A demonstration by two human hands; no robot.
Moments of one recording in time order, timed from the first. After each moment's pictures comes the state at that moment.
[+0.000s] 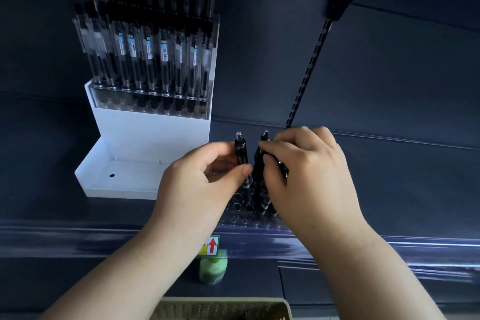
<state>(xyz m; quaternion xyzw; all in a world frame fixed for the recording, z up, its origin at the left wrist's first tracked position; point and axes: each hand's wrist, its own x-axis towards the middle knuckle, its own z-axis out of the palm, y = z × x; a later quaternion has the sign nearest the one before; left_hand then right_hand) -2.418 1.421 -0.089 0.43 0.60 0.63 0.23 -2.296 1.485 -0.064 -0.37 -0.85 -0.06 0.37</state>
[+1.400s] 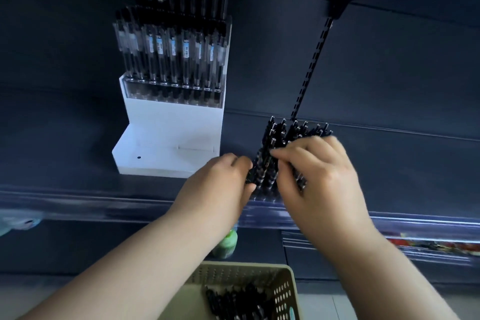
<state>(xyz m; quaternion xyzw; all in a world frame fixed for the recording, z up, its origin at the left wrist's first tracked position) -2.413 1.393 -0.100 0.64 0.73 0.24 -0.01 -2.270 1.447 -0.069 -0.31 -0.86 -0.04 0.41</state>
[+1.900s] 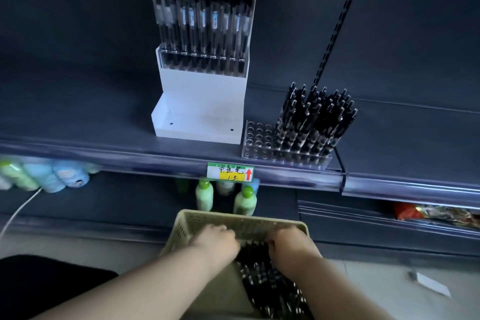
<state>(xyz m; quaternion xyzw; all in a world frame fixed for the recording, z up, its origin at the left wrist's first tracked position) -2.396 1.319 -0.224 0.72 0.63 -0.25 0.14 -2.253 1.393 -0.229 -0.47 -0.85 0.19 -0.16</state>
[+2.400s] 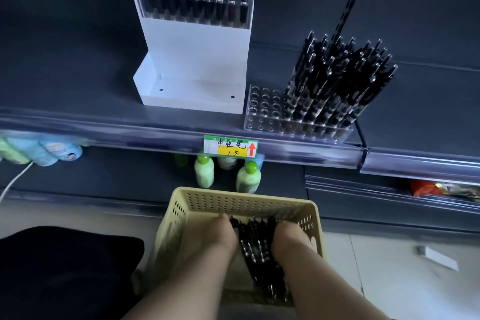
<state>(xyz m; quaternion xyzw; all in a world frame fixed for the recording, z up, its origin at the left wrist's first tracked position) -2.384 1.340 -0.372 0.27 0.87 0.14 0.39 -2.264 1.396 -0.288 -0.64 -0.65 0.33 -0.21</state>
